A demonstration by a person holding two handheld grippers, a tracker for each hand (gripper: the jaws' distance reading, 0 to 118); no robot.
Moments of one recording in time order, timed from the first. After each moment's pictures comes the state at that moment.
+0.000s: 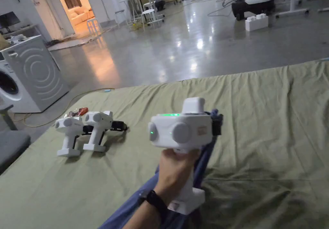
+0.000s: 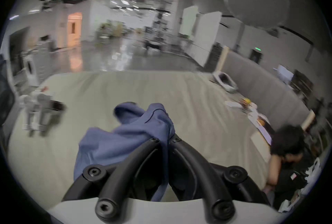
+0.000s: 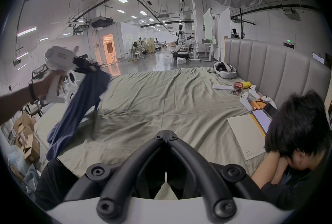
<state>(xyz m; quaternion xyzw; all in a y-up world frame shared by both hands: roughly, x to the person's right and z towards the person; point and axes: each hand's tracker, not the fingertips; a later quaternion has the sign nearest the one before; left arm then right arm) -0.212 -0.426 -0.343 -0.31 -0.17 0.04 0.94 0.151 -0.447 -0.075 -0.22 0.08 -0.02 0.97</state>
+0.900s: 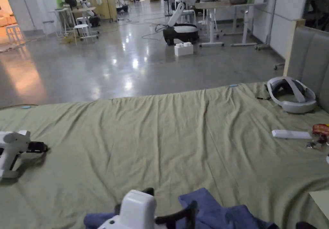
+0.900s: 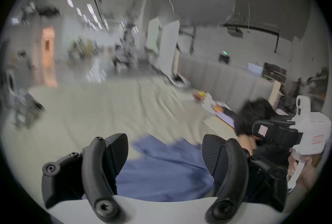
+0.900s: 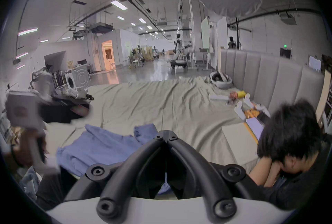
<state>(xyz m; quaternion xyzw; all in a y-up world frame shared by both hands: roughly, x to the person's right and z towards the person) -0.190 -0.398 -0.104 -0.12 -0.16 -0.01 0.98 0.143 -0.417 -0.059 -0.16 0.08 -0.01 0.98</state>
